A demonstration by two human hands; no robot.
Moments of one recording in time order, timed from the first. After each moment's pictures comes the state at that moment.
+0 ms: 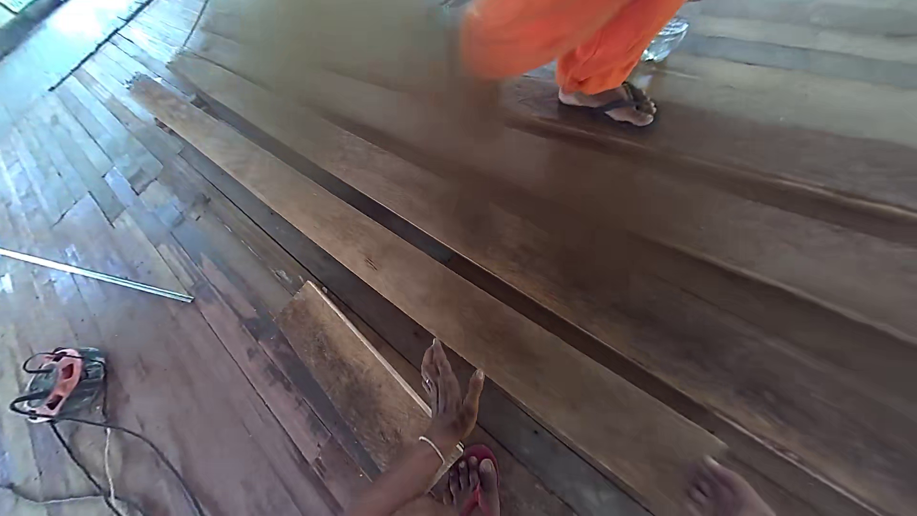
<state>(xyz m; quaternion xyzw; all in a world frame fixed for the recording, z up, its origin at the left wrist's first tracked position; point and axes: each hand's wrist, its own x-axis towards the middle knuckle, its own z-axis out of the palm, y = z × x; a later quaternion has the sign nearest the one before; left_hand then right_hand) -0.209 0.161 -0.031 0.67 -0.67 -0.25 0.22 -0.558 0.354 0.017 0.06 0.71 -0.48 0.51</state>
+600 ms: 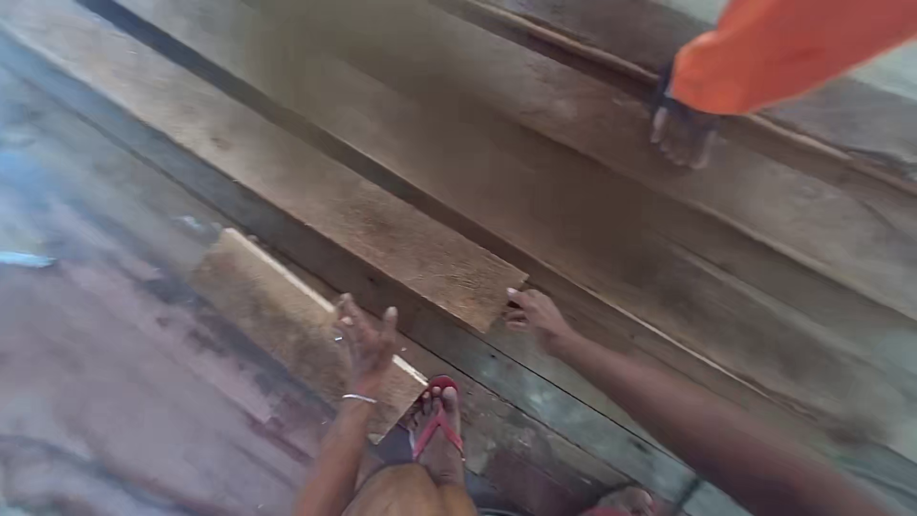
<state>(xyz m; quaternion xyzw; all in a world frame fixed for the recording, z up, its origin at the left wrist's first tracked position) -0.132 0.138 -0.026 0.75 -0.60 -0.22 0.15 -0.455 0.164 -0.001 -0.13 0.73 -0.23 0.63</state>
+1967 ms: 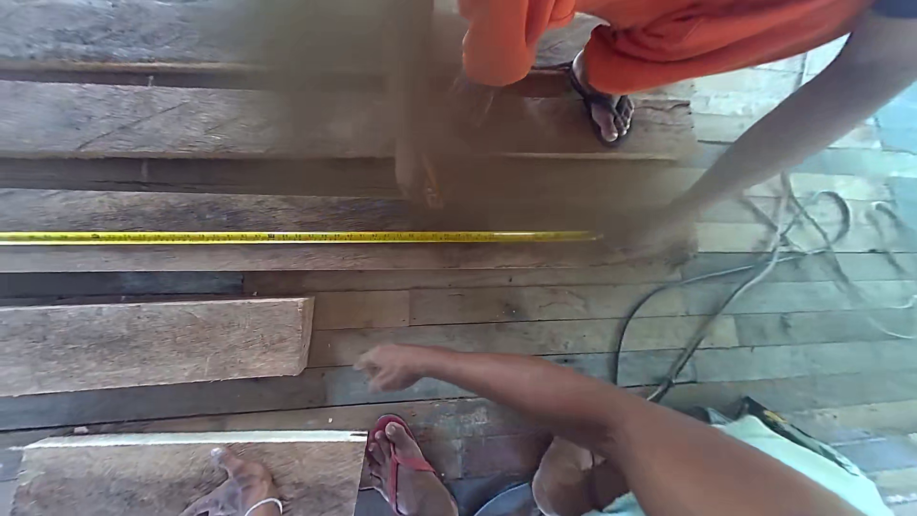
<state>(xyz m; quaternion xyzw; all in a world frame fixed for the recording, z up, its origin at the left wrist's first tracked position) -0.056 0.137 -0.079 0.94 -0.32 -0.11 0.07 -0.428 0.176 0.023 -0.48 0.51 -0.11 0.70</state>
